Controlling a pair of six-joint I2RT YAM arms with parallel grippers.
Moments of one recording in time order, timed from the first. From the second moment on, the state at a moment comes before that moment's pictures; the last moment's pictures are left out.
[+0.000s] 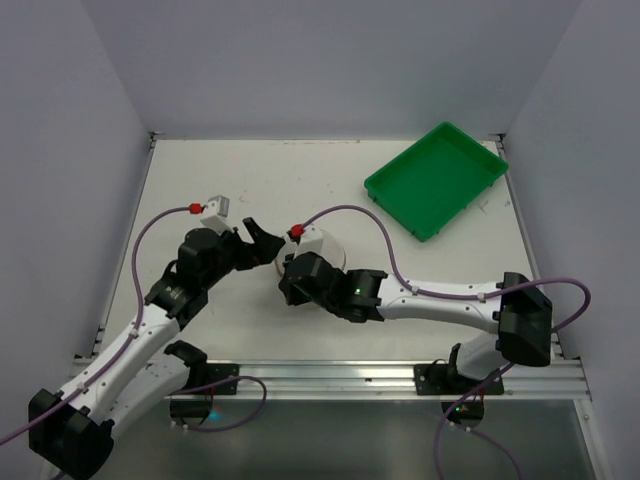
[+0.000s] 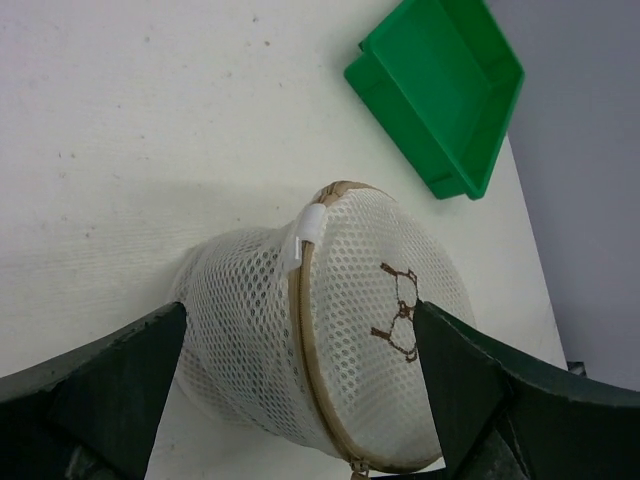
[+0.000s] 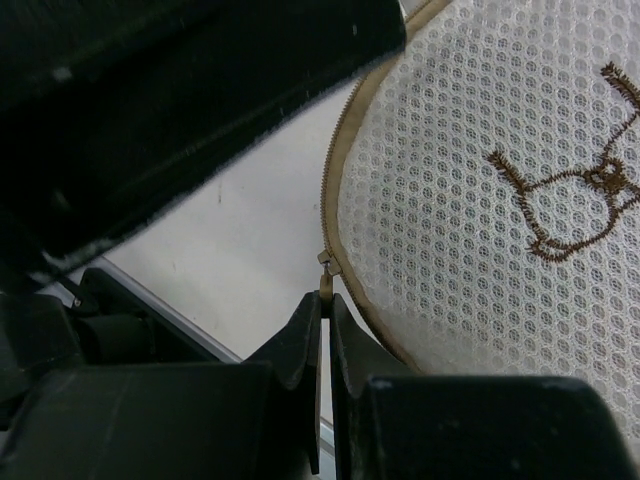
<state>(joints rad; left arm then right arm) -0.46 0.81 0.59 -0.14 0.05 -0.69 1.25 1.52 1.11 -0.23 0.41 0.79</state>
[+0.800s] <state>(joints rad) -0.51 1.06 0.65 -0.08 0.22 -0.66 1.22 1.32 0.93 -0.23 0.41 0.79</state>
